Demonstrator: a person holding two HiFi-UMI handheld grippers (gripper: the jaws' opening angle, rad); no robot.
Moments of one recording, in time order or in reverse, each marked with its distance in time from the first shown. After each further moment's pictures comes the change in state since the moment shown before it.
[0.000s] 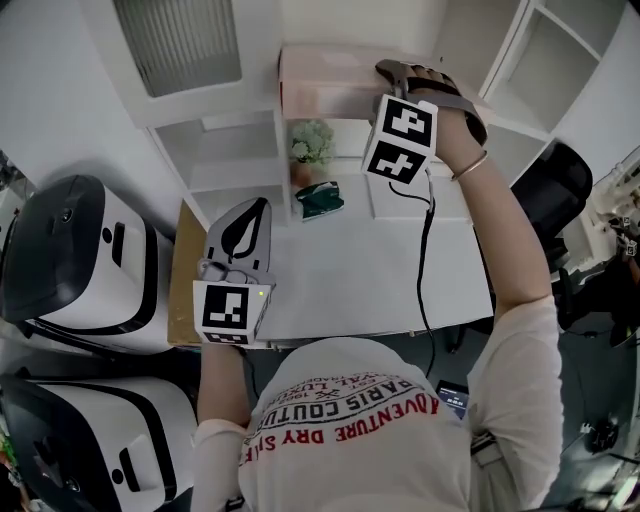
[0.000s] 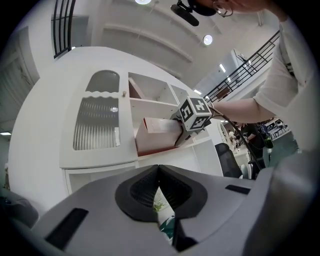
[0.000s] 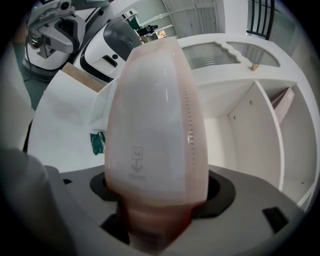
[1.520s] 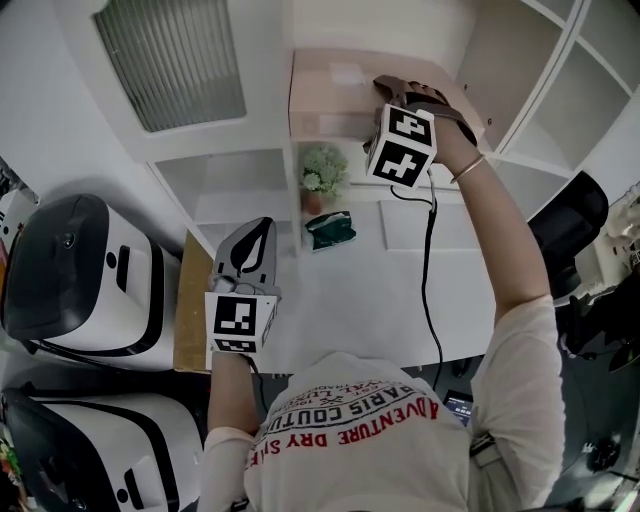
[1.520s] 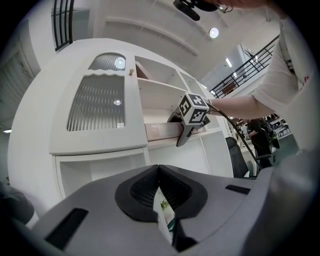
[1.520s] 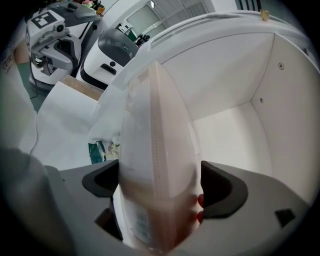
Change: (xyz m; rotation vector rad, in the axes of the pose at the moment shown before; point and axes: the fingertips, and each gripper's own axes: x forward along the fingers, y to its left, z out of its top) left arm 0.059 0.037 -0.050 -0.028 0.070 0.043; right arm 0.096 0.000 0.015 0.065 -0.102 0.166
